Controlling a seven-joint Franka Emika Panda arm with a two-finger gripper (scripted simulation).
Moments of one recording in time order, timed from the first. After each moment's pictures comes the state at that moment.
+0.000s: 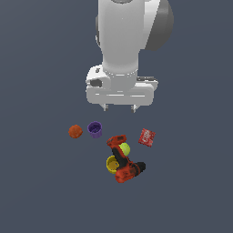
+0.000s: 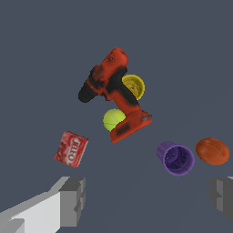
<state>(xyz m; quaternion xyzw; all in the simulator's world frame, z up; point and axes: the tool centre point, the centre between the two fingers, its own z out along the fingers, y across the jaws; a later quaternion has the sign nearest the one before) 0.024 0.011 0.297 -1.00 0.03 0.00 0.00</state>
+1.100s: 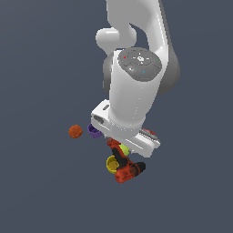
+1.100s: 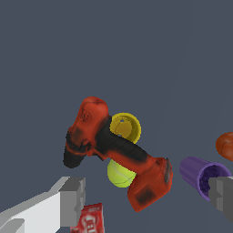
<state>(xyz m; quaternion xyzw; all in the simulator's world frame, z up) 0.121 0.009 0.232 -0.96 0.26 -0.01 -0.05</state>
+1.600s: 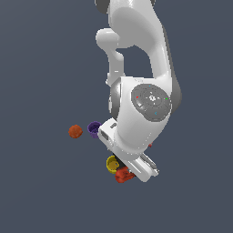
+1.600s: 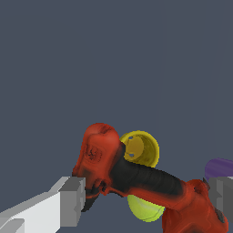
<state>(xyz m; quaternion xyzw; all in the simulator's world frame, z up) 0.160 0.012 0.189 -0.93 0.37 -0.03 -0.07</state>
